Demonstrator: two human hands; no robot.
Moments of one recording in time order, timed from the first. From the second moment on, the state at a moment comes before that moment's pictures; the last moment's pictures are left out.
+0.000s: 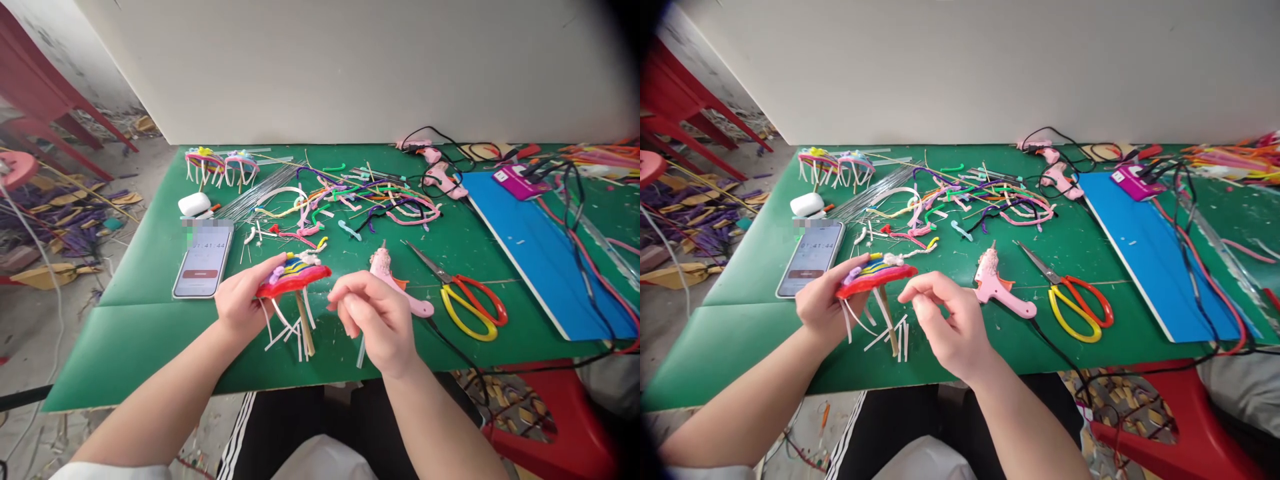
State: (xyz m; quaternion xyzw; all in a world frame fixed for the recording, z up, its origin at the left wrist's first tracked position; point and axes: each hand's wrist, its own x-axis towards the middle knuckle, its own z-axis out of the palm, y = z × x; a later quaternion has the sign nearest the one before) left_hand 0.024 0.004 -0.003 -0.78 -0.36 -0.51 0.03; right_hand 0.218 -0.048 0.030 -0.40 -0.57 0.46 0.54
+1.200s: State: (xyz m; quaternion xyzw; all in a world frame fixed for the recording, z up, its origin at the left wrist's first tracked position) left_hand 0.025 0.004 -0.003 -0.77 -0.37 -0.51 0.03; right_hand 0.215 -0.047 0.028 -0.37 -0.56 0.49 0.56
